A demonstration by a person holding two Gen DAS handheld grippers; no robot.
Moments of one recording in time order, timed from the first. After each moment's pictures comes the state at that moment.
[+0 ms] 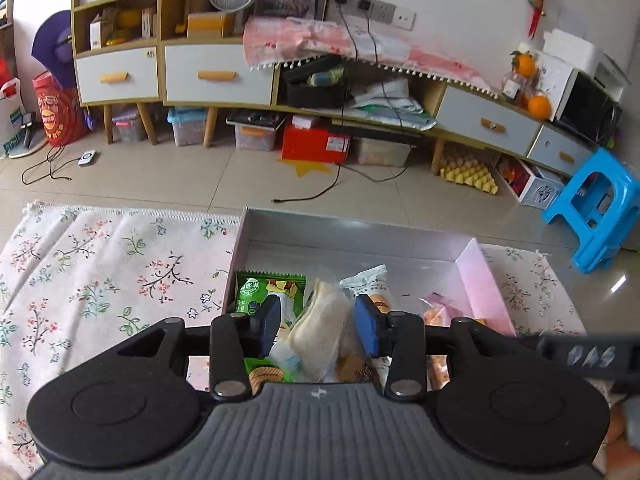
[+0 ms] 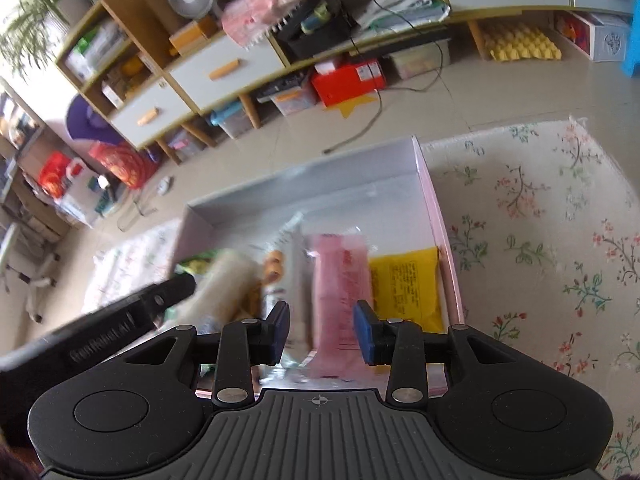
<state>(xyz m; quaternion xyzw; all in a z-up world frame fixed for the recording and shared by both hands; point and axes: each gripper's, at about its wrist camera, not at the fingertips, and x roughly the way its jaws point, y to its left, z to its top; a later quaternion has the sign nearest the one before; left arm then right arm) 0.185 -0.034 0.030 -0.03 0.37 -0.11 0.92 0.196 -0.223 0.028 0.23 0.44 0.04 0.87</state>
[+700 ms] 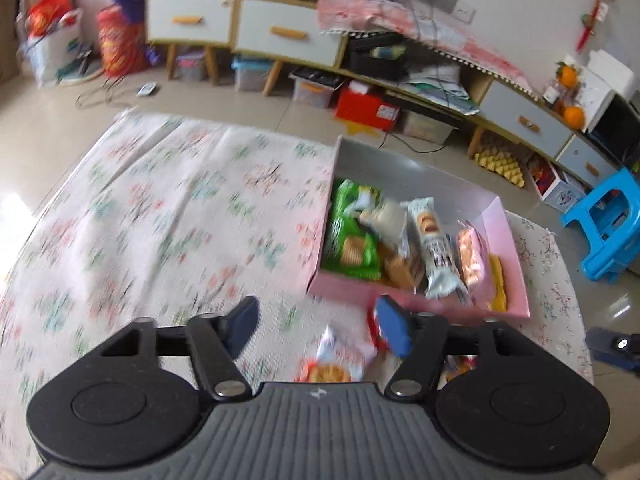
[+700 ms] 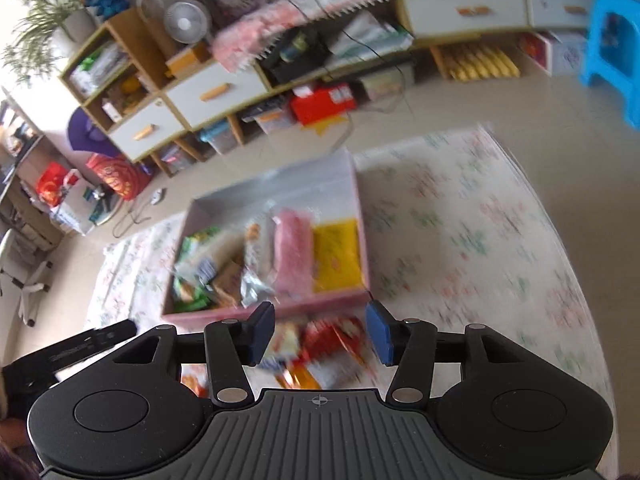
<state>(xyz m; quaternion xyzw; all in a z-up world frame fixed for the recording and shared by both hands) 0.111 0.025 0.046 -0.10 0.44 -0.05 0.89 0.083 -0.261 0.063 0.23 0.44 0.01 0.87</state>
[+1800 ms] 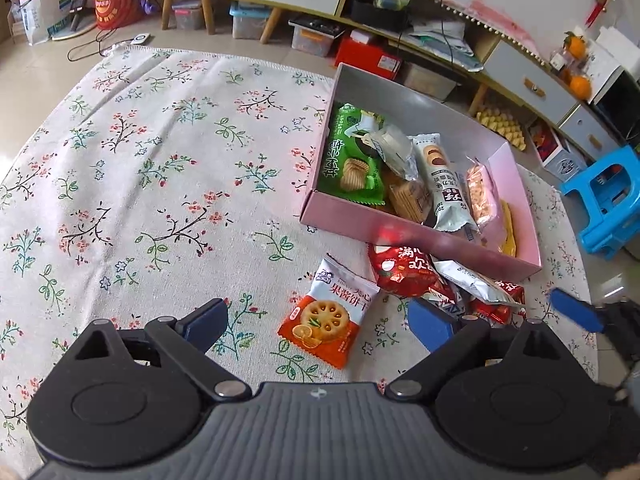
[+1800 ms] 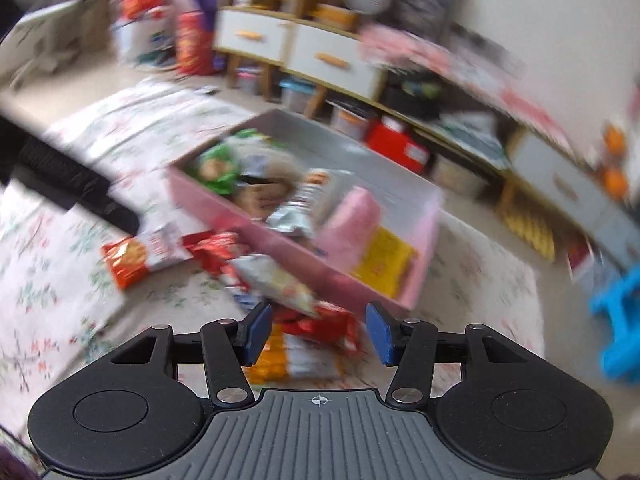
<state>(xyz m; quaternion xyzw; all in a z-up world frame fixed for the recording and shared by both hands) 0.120 0.020 -0.003 -0.10 0.50 -0.06 0.86 0.073 -0.132 0.008 -0.19 0.36 0.12 0.91</state>
